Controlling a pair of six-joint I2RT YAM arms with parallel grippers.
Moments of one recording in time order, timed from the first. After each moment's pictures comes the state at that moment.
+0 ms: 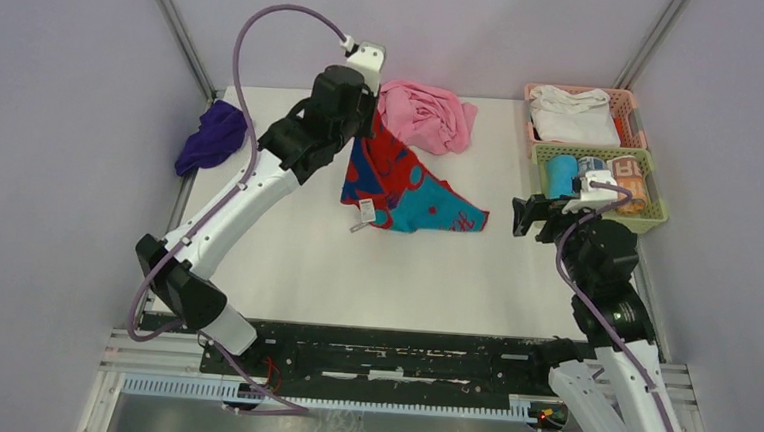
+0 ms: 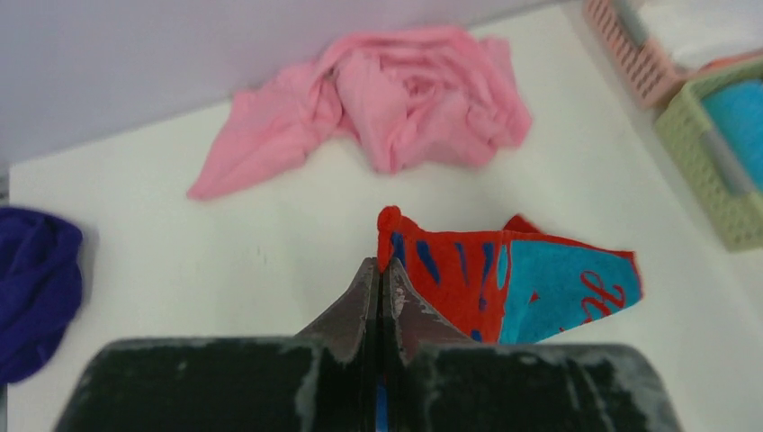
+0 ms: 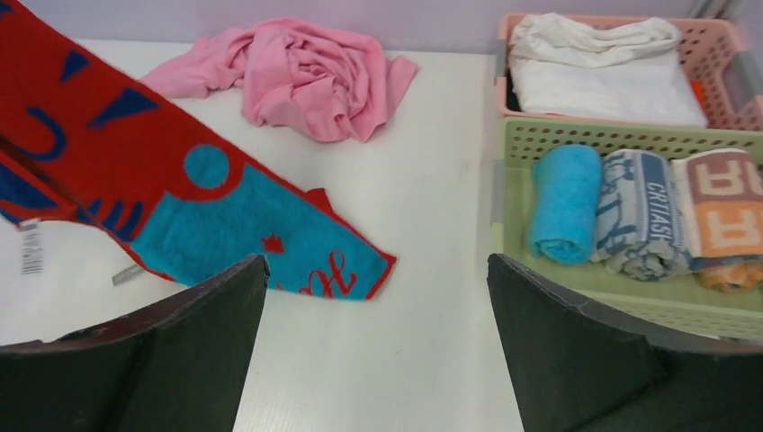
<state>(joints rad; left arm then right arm) -0.64 1.58 1.81 -0.55 -0.33 -0.06 0.25 0.53 0.74 -0.31 0.10 0.08</state>
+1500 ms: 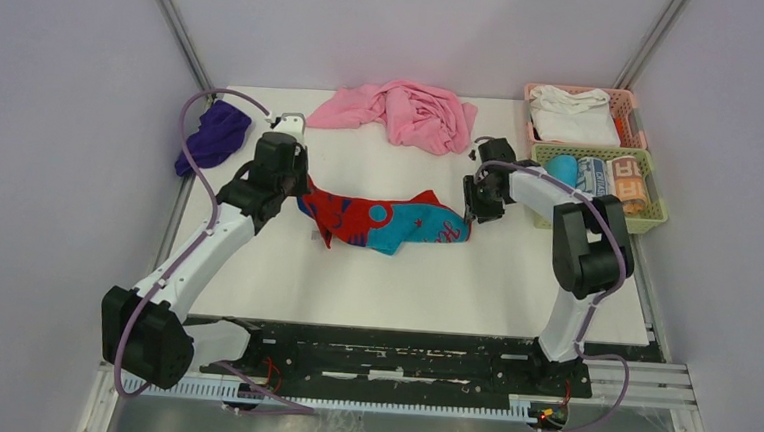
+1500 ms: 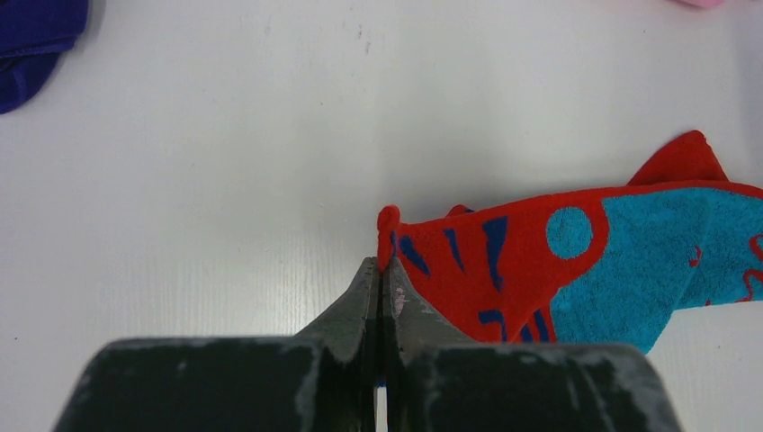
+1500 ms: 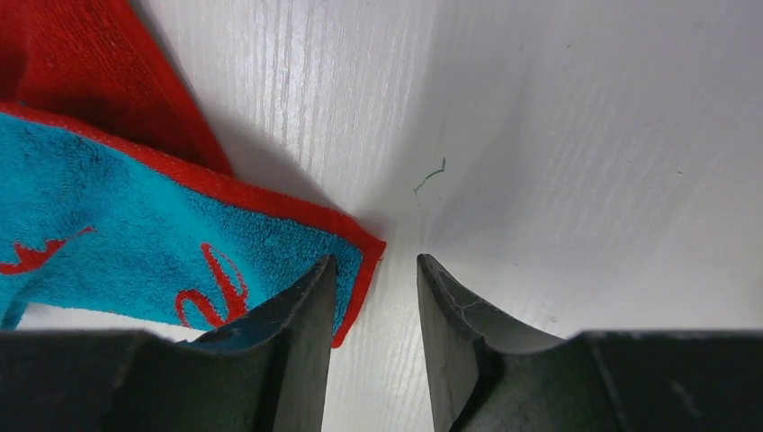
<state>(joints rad) -0.33 1.22 1.00 -0.39 -0.22 -0.20 0.27 1.87 1.25 -0.56 -0.09 0.17</state>
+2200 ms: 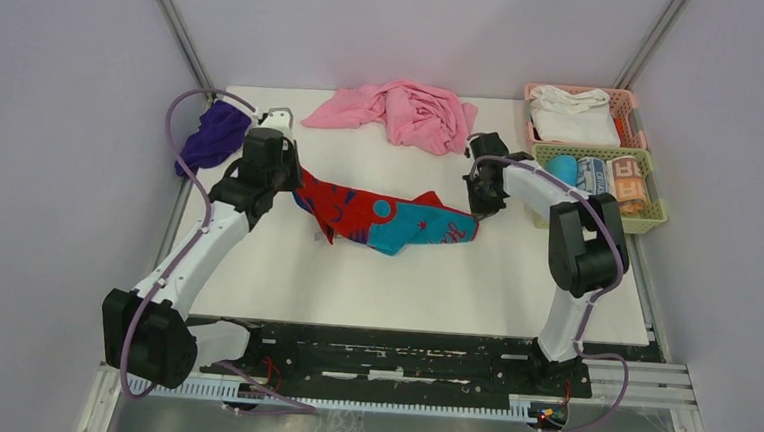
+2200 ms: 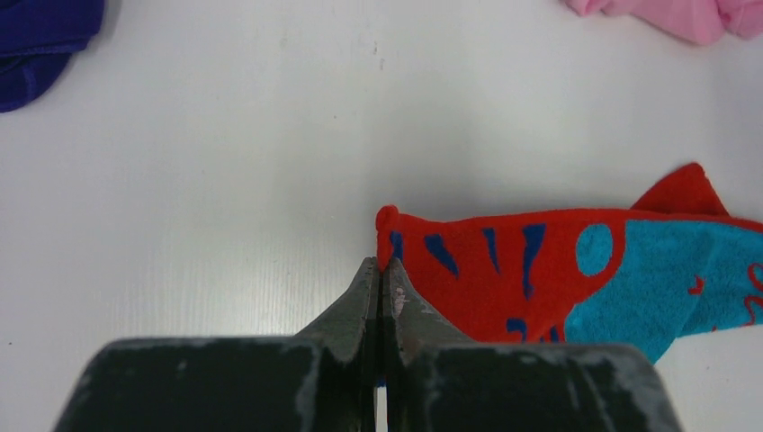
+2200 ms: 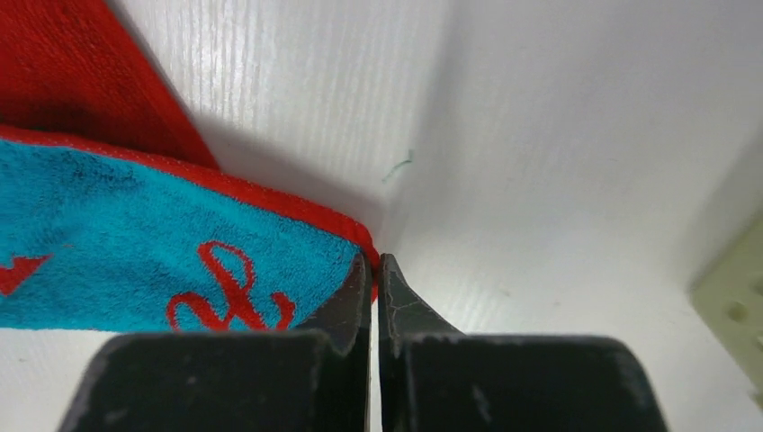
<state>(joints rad) -0.28 1.22 1.00 -0.37 -0.18 -0.21 0.31 1.92 1.31 -0.64 0.03 0.12</state>
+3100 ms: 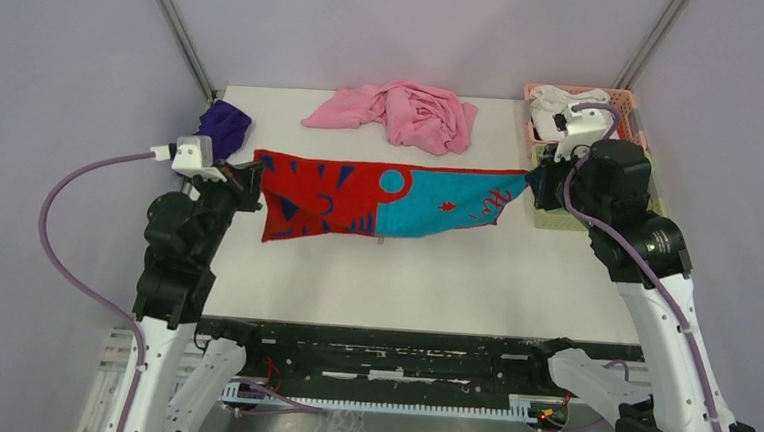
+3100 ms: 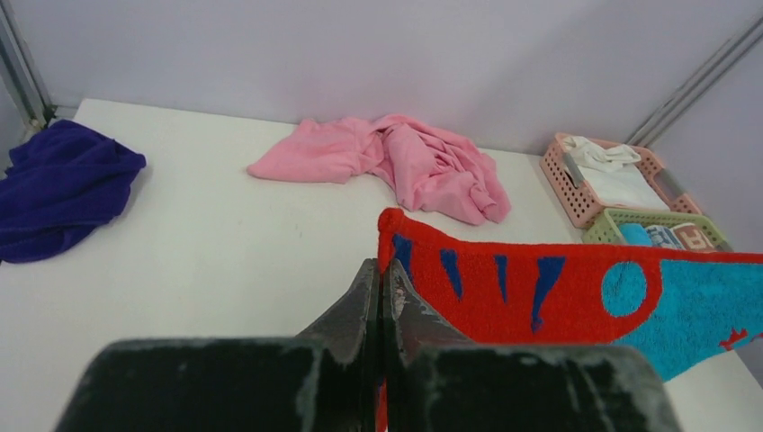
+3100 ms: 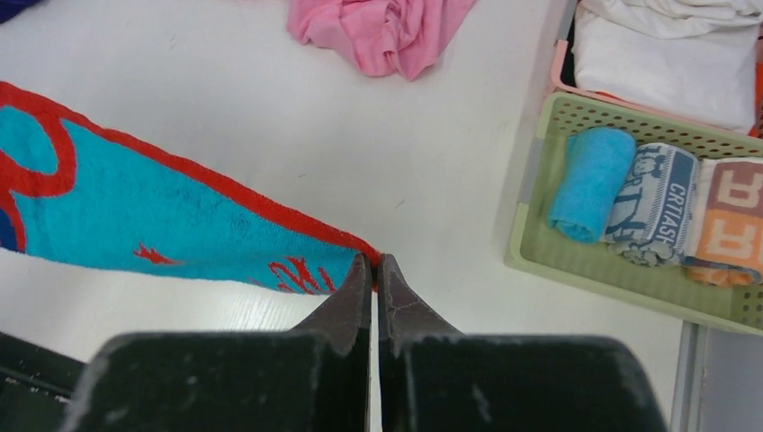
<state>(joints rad) -0.16 0.65 0.95 -0.29 0.01 -0.28 0.31 1.01 1.43 -0.83 0.03 0.04</state>
